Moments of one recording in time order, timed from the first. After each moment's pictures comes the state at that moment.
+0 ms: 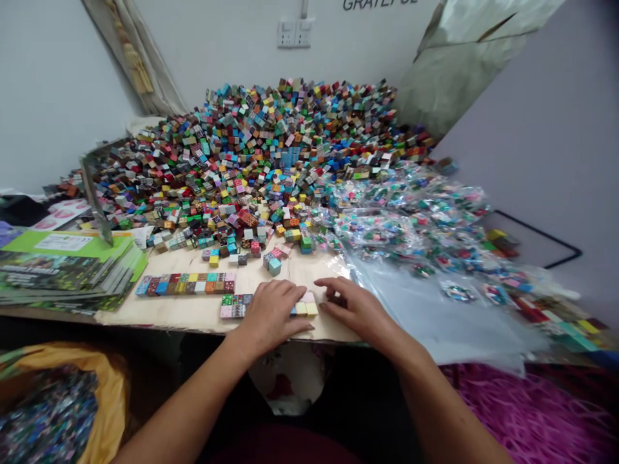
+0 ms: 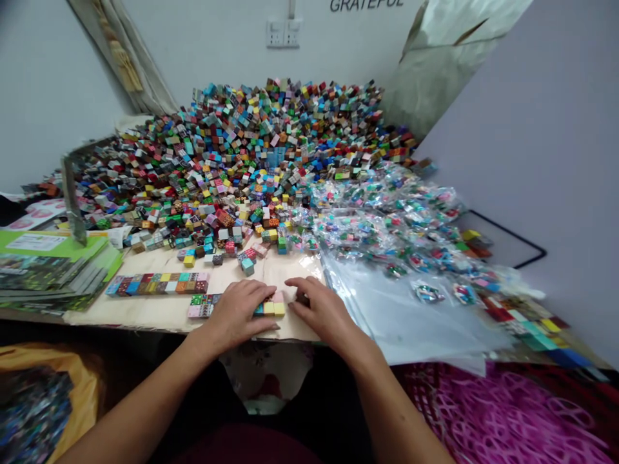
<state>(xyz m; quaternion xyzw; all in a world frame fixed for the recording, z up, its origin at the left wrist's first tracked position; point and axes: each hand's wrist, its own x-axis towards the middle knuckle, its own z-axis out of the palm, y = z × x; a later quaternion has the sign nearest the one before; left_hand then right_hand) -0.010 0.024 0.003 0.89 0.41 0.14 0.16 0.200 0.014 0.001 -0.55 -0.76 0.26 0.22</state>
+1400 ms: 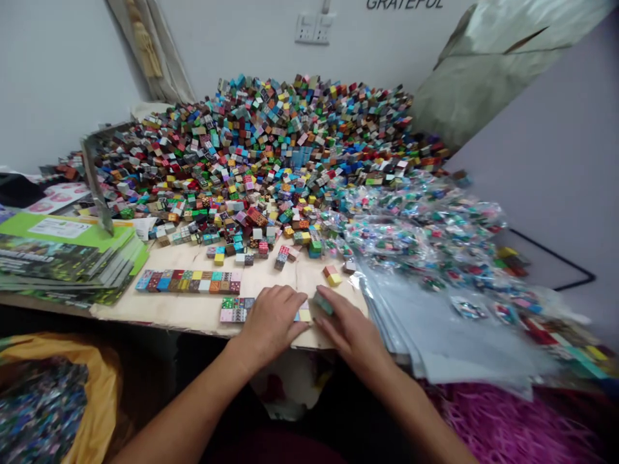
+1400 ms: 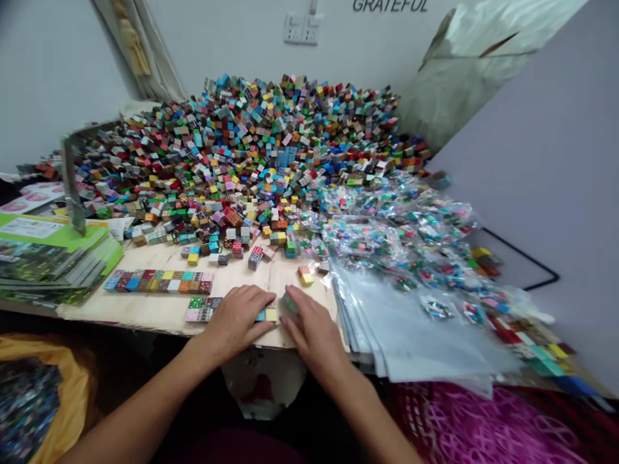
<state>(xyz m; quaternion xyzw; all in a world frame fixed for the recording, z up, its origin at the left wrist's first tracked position) -0.019 0.021 -0.001 0.88 0.43 0.14 0.16 0.176 -0.010 -0.021 -0.54 -0.80 0.12 0.25</state>
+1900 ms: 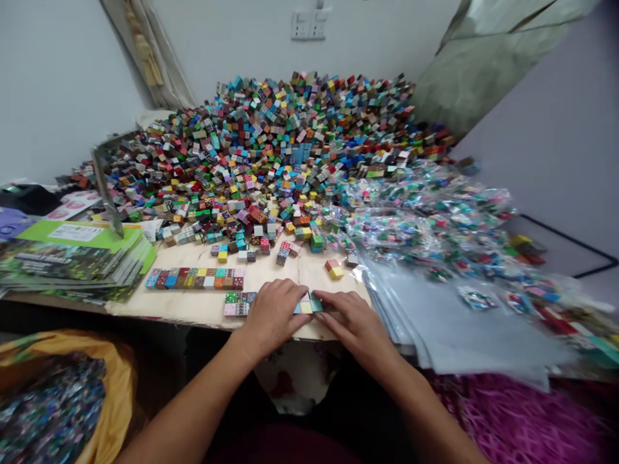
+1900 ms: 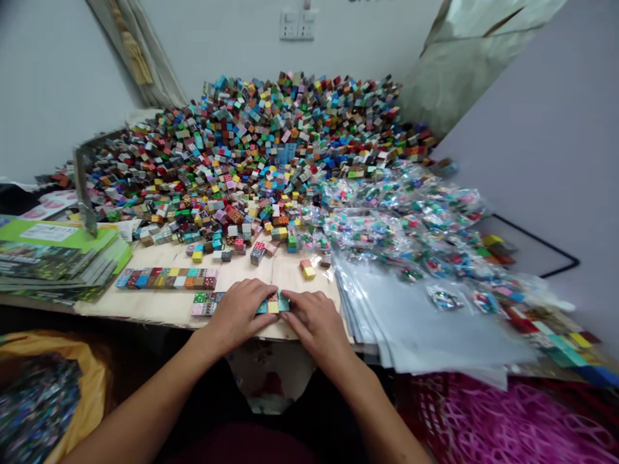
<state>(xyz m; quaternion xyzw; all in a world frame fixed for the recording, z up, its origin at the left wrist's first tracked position) -0.019 0.020 0.003 0.88 0.44 0.13 0.15 0.181 -0.007 -0.012 -0.52 -0.79 0.16 0.27</state>
